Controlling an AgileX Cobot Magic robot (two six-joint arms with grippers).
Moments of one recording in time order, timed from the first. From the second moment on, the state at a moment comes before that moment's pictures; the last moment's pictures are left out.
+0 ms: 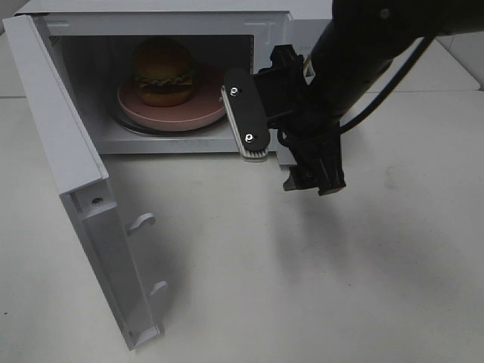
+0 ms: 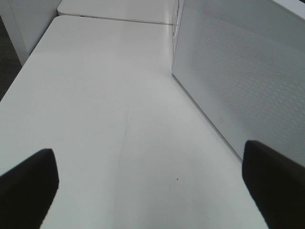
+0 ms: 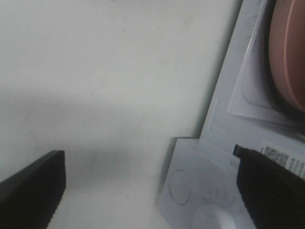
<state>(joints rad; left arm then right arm) 0.02 0.00 -0.50 -0.02 1.03 -0.07 0.66 1.71 -1.17 -0.21 0.56 -1.07</state>
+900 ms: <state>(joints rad) 0.02 0.00 -0.50 -0.02 1.03 -0.07 0.68 2.03 -1.50 -0.22 0.43 -1.02</state>
